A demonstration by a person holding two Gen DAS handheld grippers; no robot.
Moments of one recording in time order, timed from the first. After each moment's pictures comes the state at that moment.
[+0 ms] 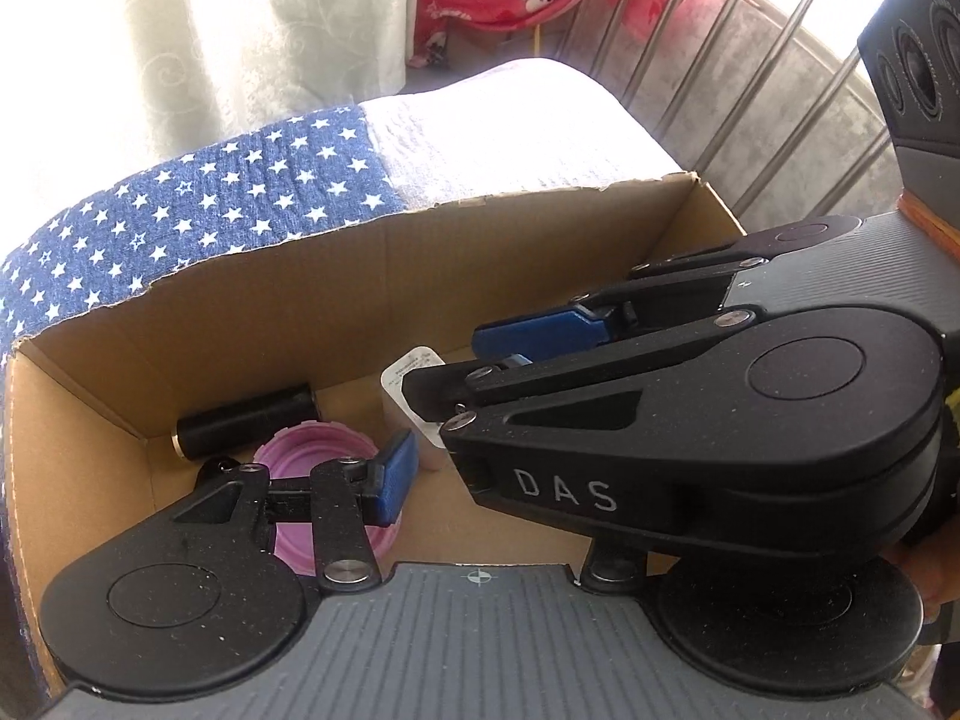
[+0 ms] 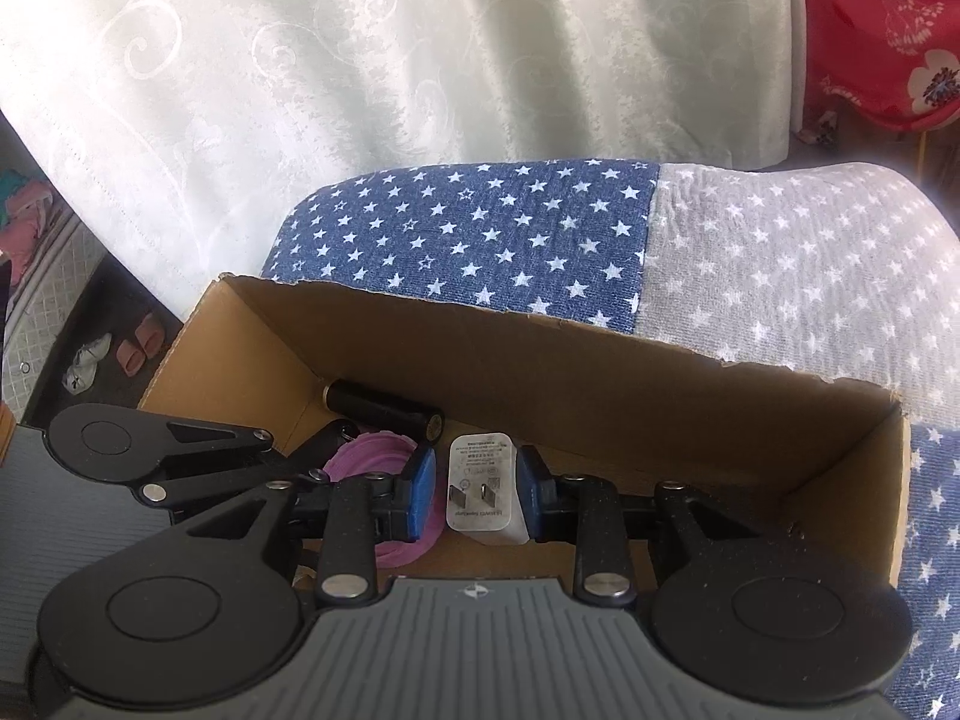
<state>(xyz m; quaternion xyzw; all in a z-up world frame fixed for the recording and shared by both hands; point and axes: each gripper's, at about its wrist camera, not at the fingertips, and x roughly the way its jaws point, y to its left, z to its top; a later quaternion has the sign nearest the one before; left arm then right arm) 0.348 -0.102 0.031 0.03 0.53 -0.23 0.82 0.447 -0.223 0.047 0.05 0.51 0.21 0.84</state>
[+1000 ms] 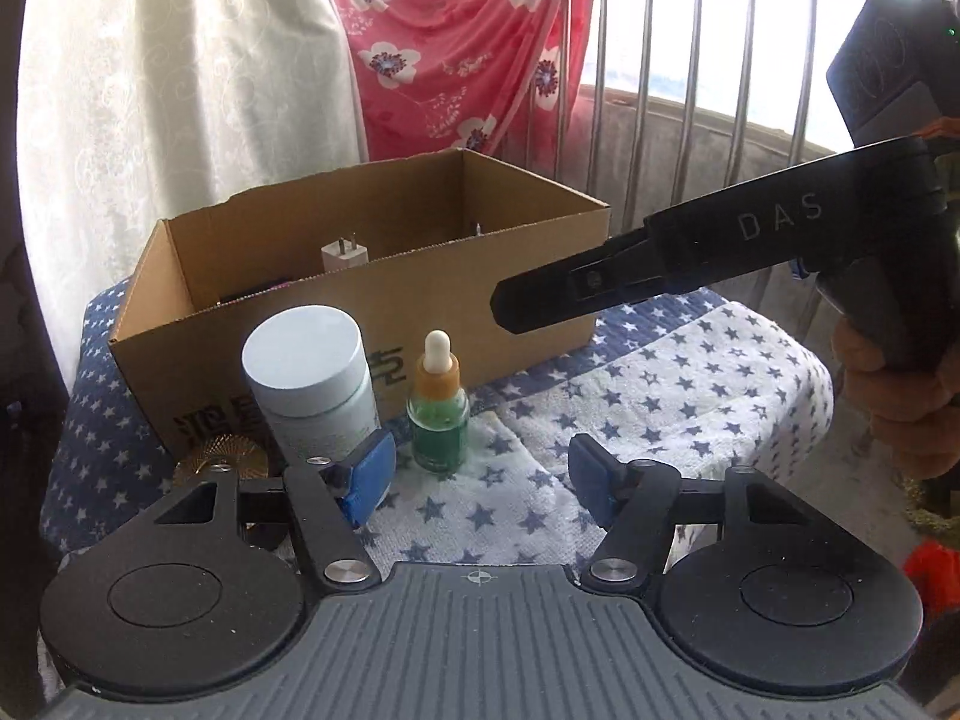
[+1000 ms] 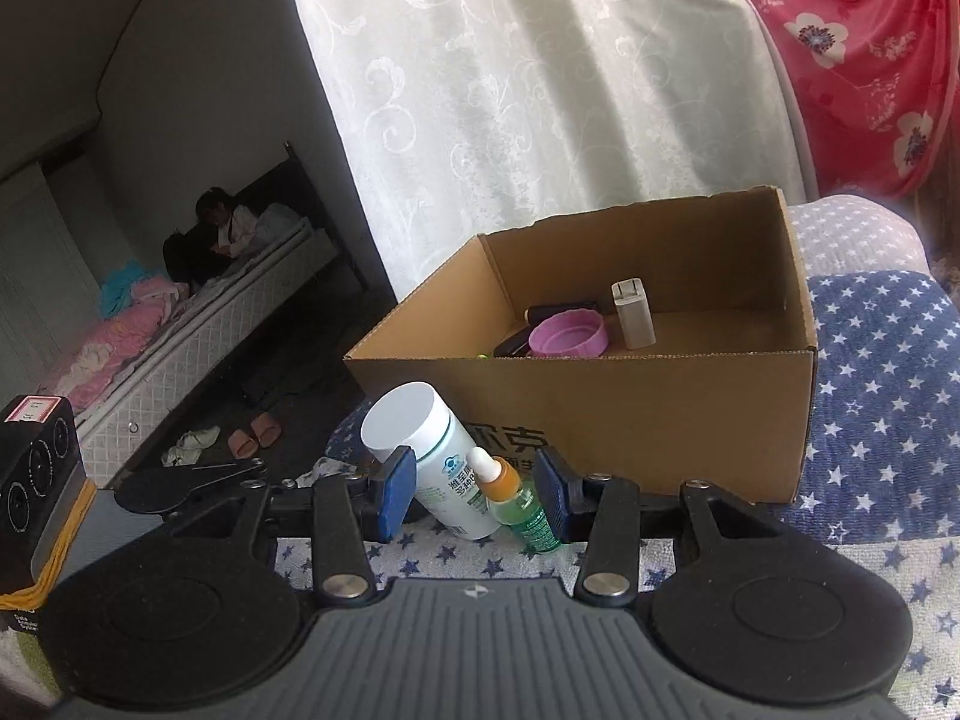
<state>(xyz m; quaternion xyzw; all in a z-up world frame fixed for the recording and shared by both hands) 0.059 -0.068 0.013 0.08 0.31 -0.26 0.91 0.160 -0.245 0.061 0.11 0.33 0.27 0.90</state>
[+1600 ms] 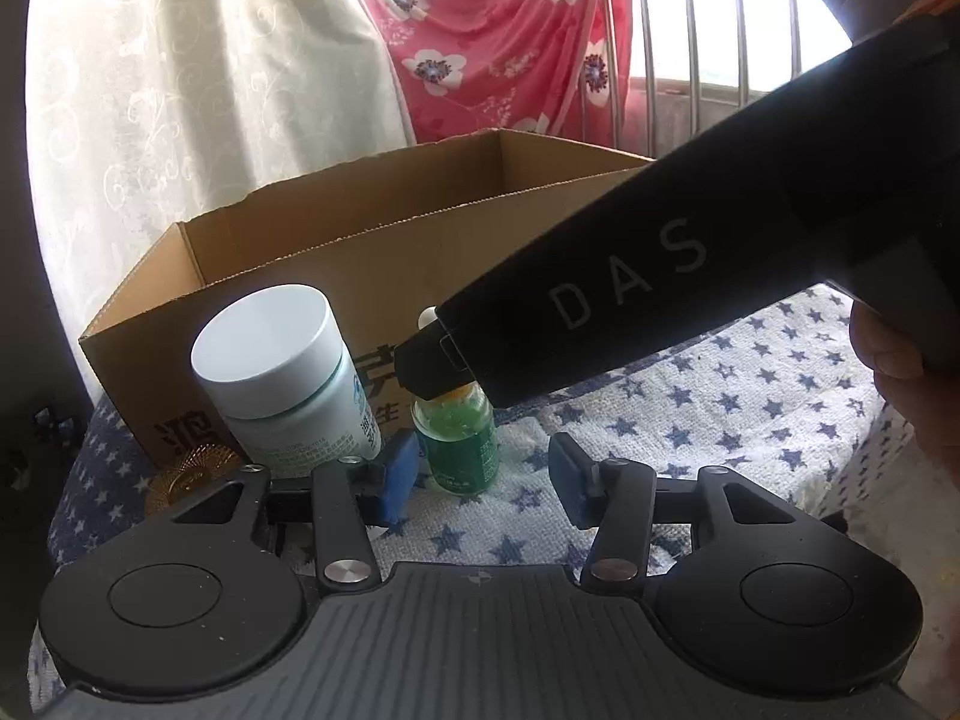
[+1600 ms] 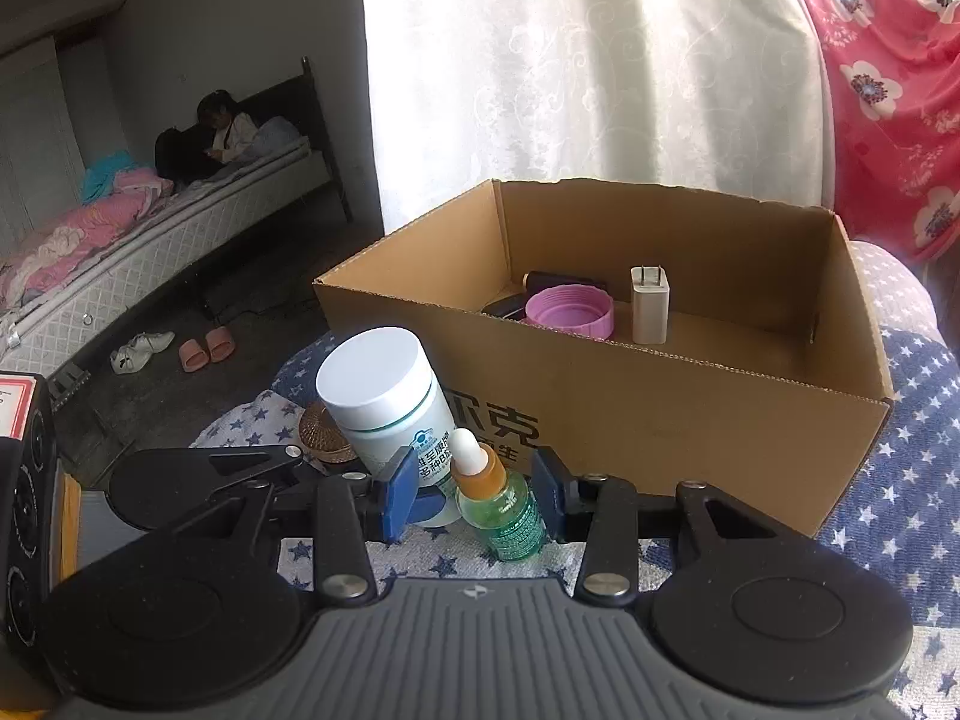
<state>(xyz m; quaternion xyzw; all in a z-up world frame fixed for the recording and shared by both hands) 0.073 -0.098 -0.023 0.12 0.28 -0.19 0.93 0.167 -0.214 0.044 0.00 0.33 0.28 0.90</state>
